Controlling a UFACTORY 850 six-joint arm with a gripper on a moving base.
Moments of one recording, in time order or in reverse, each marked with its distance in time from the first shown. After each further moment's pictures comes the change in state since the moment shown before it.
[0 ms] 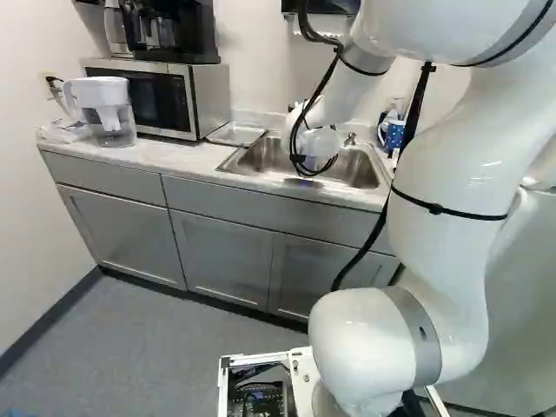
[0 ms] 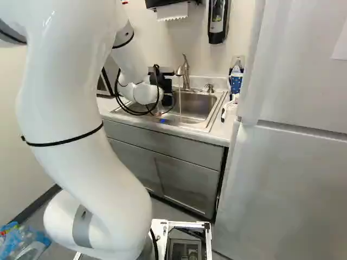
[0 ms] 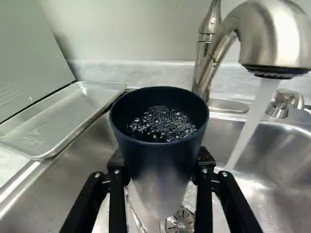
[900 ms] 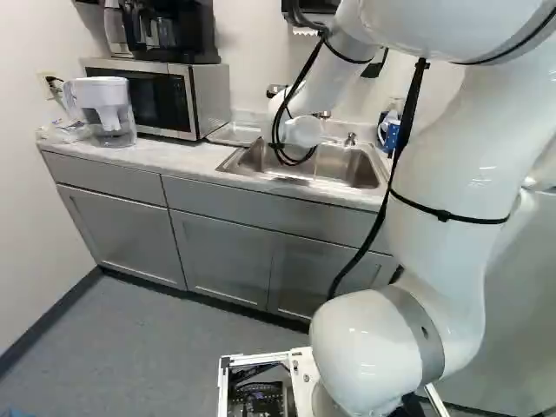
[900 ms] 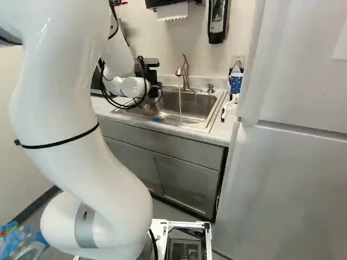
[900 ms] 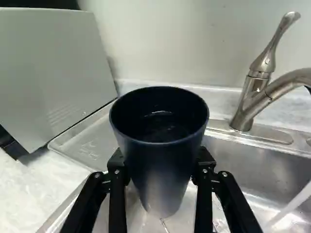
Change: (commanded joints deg) arm 7.3 1.1 -4.2 0.0 0.0 0.0
